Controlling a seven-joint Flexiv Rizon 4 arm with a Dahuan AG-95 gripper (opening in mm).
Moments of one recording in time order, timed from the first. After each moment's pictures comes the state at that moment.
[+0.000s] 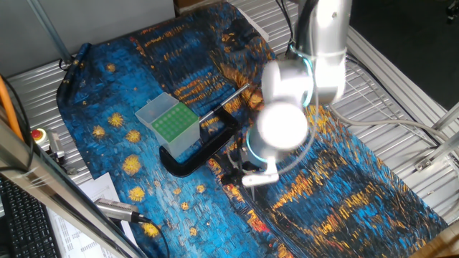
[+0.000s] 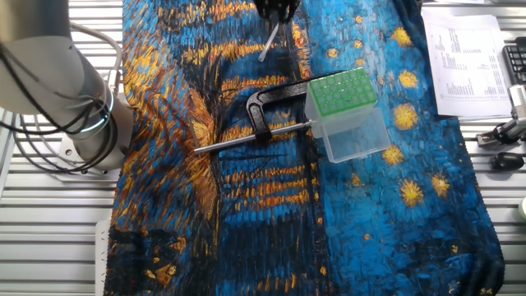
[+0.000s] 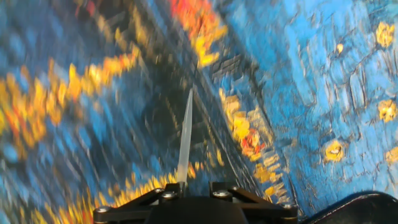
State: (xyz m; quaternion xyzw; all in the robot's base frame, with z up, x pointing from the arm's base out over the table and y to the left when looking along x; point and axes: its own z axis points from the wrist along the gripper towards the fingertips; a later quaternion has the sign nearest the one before) arm 0.386 0.257 0.050 0.62 -0.78 0.06 0.08
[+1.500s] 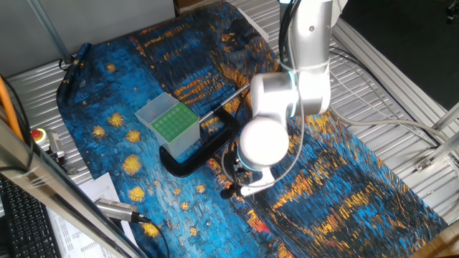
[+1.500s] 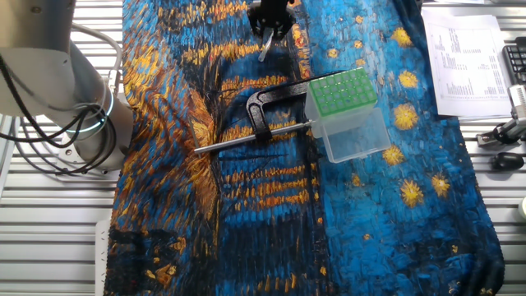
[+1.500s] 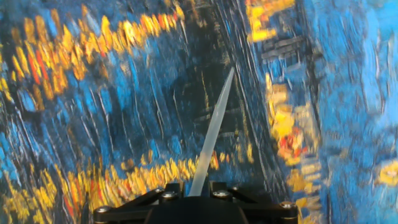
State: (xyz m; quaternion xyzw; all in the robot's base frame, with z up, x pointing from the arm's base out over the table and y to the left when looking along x) arm 0.365 0.243 0.022 0.65 -0.74 0.05 0.14
